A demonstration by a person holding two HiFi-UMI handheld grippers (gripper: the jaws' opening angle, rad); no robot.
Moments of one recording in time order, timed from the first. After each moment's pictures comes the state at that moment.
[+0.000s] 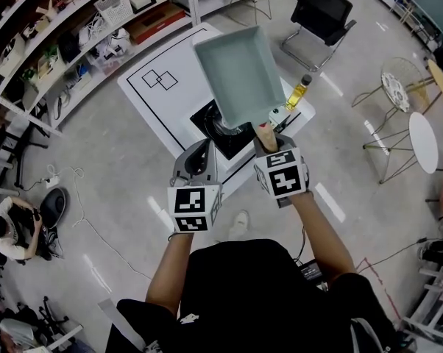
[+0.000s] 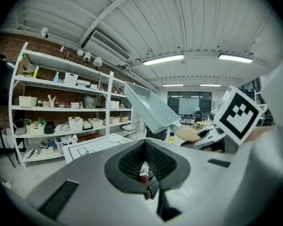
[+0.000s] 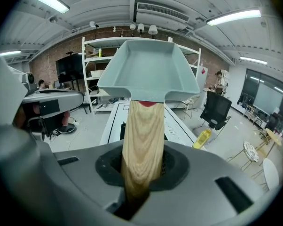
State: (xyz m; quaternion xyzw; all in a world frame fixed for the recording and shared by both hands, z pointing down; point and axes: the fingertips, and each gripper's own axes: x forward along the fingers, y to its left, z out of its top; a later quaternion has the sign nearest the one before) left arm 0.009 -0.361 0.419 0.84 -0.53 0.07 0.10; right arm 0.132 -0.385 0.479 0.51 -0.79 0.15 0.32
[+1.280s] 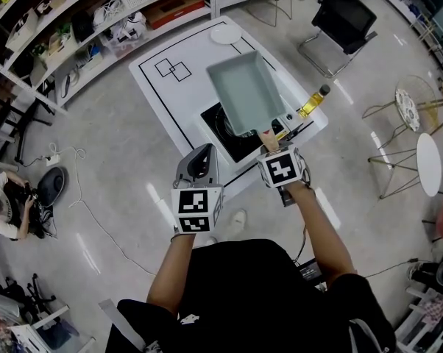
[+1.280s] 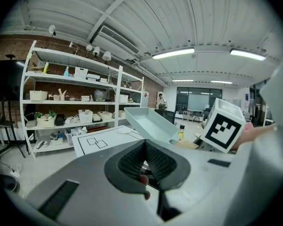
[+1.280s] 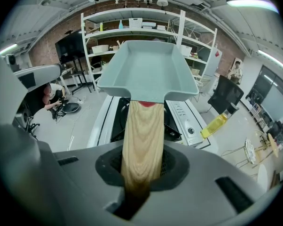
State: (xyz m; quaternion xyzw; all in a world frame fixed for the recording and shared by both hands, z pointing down) left arm -0.015 -0.370 0.458 0.80 -0.57 0.09 0.14; right arm 0.135 -0.403 0.569 0.44 -0.75 0.21 0.44
